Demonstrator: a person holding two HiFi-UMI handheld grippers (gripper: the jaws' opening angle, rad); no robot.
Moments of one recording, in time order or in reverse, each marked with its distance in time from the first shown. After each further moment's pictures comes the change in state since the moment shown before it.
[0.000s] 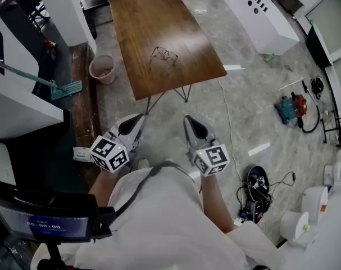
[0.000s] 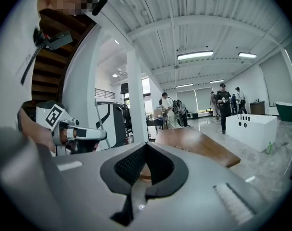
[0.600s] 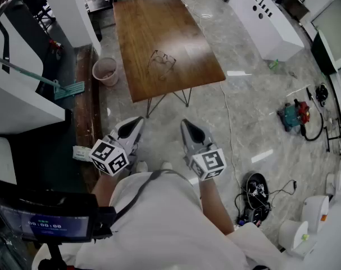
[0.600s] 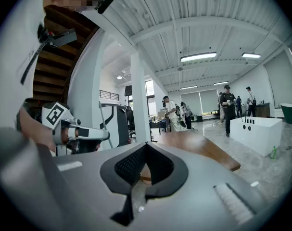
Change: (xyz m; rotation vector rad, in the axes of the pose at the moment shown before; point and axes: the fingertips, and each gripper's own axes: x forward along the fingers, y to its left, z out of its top) left arm 0.023 -0.030 -0.004 -0.012 -0.024 0.053; right arm -0.022 -0.022 0.010 -0.023 -0.019 0.033
